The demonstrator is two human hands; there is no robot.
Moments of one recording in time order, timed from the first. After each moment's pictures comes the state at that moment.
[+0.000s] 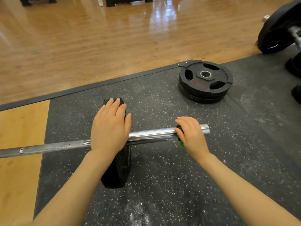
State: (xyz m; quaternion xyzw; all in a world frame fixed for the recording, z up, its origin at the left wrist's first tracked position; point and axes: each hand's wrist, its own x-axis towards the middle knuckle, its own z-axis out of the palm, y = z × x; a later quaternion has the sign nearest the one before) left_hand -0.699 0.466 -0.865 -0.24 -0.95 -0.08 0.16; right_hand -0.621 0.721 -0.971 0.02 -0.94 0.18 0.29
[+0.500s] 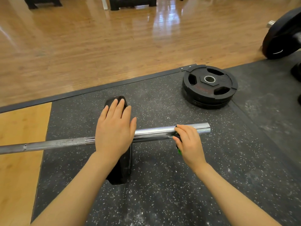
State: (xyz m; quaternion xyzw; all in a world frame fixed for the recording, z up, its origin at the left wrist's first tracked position) left_hand -0.713 0.474 -0.871 -0.24 -0.95 -0.04 0.18; right_hand -0.633 0.707 -0.990 0.02 -0.93 0.17 0.33
